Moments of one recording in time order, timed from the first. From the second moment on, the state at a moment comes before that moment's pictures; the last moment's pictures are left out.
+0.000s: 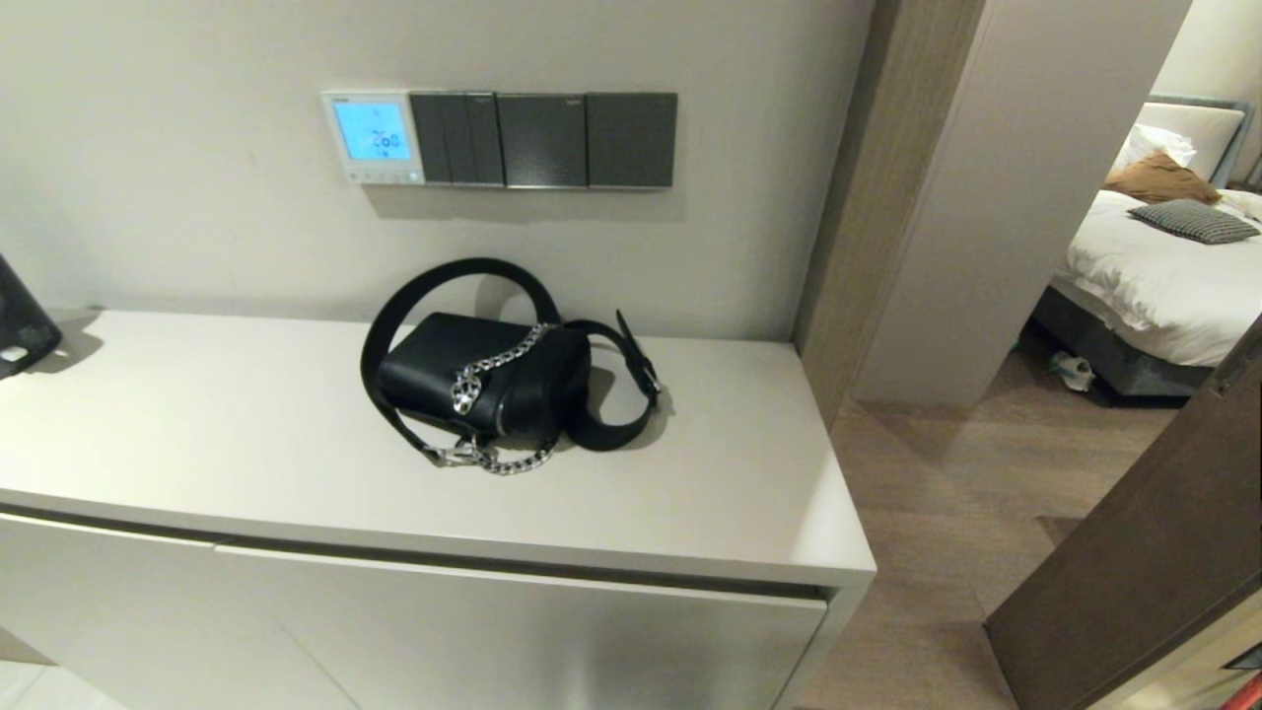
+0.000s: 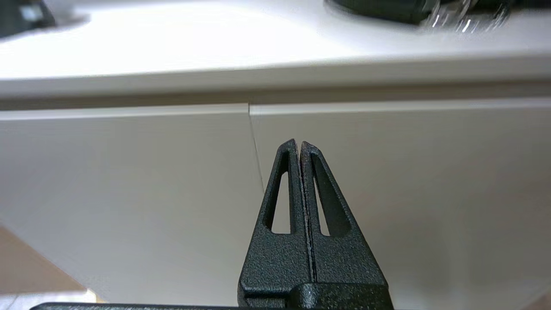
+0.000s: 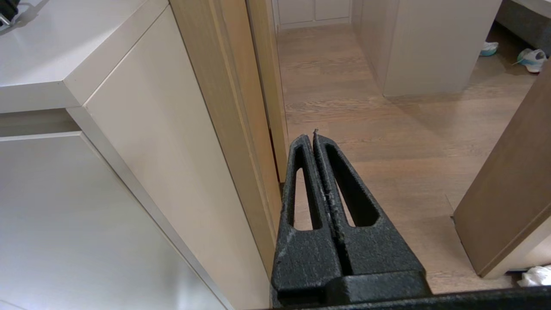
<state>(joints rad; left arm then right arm) 0.01 0.01 -0.09 0.04 -0.04 0.09 0.00 0.00 0.00 0.01 0.00 0.03</state>
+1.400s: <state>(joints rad) -0.07 1.05 -0.99 -0.11 -0.31 -0.18 0.00 0.00 0.00 0.01 0.00 0.03</state>
